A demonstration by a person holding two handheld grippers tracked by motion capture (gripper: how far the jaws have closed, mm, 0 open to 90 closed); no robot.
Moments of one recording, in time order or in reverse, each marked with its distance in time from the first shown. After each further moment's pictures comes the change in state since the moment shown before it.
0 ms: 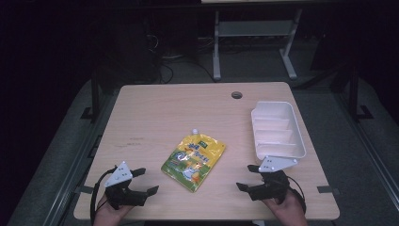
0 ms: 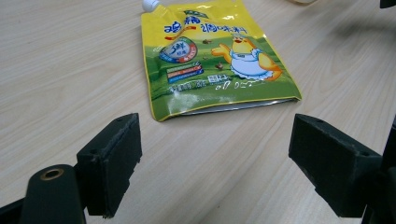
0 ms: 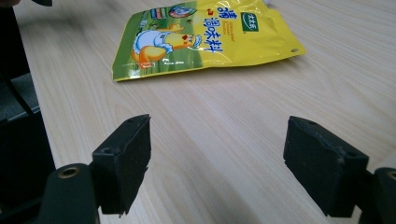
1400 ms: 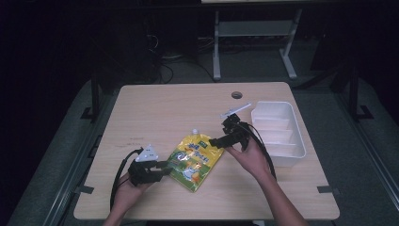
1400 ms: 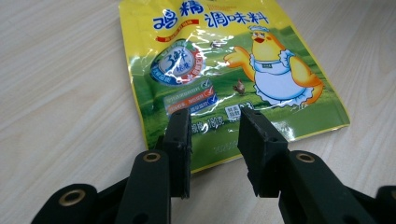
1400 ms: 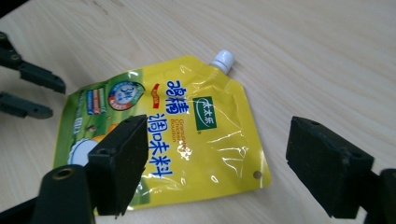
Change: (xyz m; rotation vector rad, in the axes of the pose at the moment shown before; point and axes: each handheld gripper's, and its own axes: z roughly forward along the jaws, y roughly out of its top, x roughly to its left) left arm 0.015 0.041 0.067 0.186 -0.044 0.061; right arm -0.047 0.135 0.090 0.197 -0.046 0.127
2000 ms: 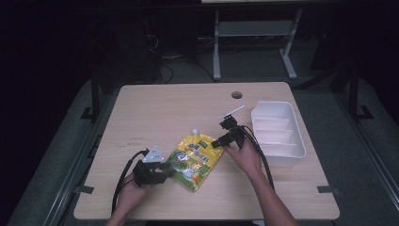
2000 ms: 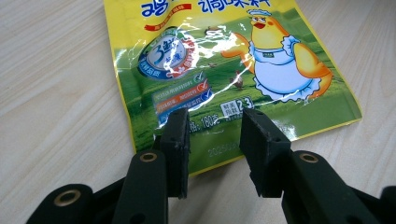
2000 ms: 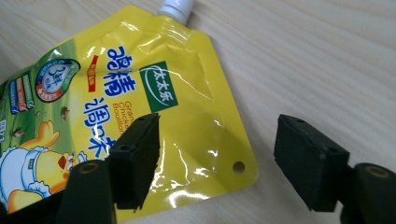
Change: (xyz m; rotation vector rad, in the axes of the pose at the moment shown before) left arm -0.005 0.001 0.012 0.045 0.007 0.023; right arm -0.028 -0.011 0.047 0.174 -0.023 0.177
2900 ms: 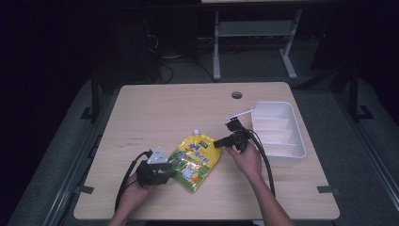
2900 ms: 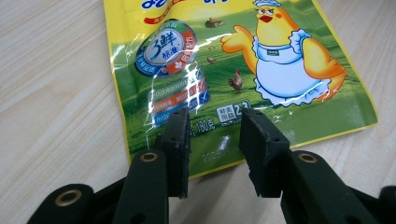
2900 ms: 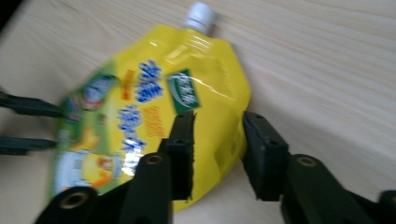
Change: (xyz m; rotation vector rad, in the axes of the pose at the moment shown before) left arm -0.005 0.002 0.007 0.030 0.027 0.017; right arm -0.003 -0.015 -0.008 -0.099 0.155 0.109
